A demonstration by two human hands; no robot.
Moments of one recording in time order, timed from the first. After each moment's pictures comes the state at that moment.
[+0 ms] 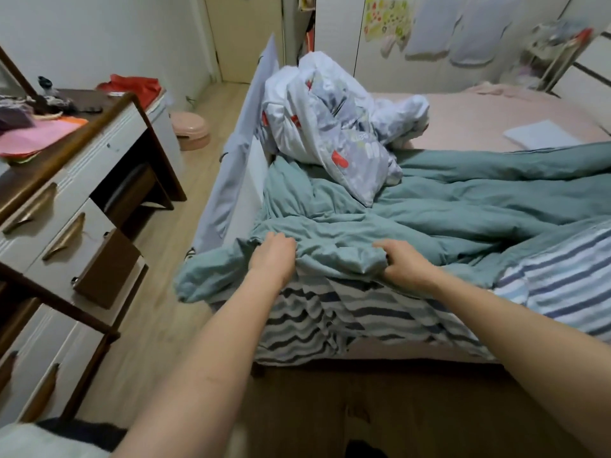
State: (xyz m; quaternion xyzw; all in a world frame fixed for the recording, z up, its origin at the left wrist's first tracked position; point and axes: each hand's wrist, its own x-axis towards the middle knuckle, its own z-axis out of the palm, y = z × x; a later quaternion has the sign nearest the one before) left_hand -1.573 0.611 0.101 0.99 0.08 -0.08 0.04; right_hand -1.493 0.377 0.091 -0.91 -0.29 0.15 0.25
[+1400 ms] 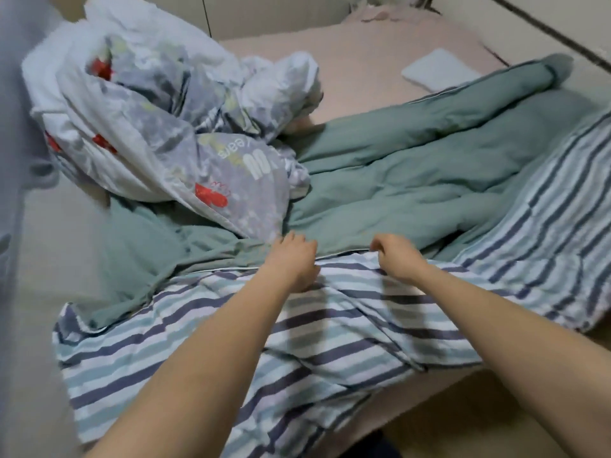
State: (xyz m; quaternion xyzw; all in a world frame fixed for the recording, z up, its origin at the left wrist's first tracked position) left_hand -1.137 0.491 -0.005 0.95 -0.19 -0.22 0.04; right_hand -1.135 0.271 -0.038 -0.97 0.03 0.18 0.15
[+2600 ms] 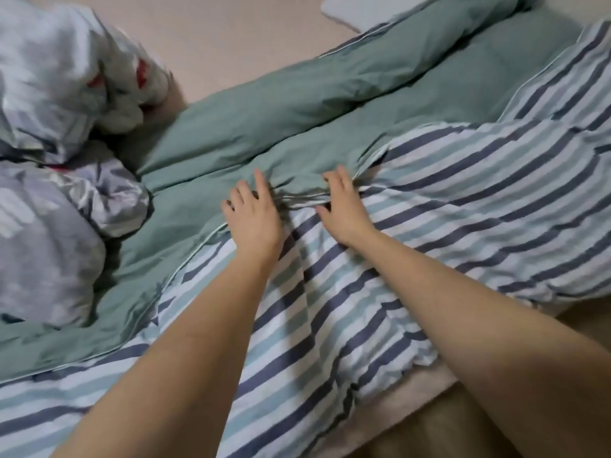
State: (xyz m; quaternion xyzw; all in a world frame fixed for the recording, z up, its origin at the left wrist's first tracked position) left_hand -0.939 0.112 -0.103 1.00 0.01 -0.04 0.03; right_hand -0.942 -0.041 -0.103 -0.95 0.04 0.11 0.28
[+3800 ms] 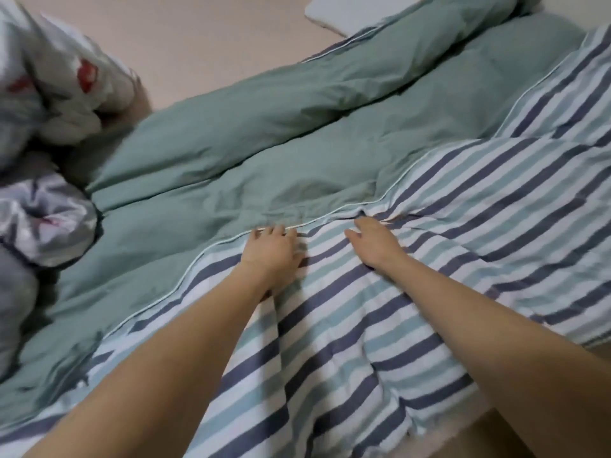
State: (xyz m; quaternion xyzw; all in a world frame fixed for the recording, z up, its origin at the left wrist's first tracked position) left_hand -0.897 0.047 -0.191 0.95 -0.20 -0.23 0.01; right_hand -0.909 -0.159 -0.218 -0.94 0.14 0.22 0.23
